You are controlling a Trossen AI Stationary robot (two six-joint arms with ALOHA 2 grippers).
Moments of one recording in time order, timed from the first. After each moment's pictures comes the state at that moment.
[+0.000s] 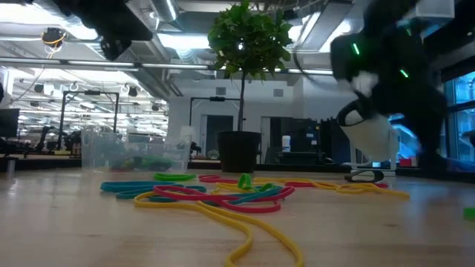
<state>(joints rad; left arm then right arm) -0.14 0.77 0.62 -0.31 -0.18 -0.44 -0.01 1.49 0.87 -1.09 -0.03 0.80</state>
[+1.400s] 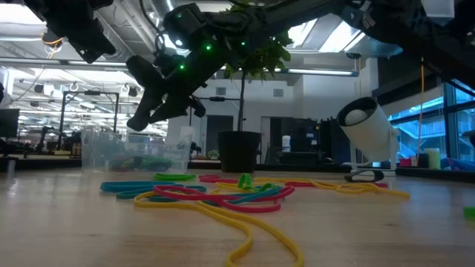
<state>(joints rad) -0.08 0.59 0.62 -0.63 -0.08 -0.28 -0.13 2.45 2.13 -0.31 0.15 0.34</state>
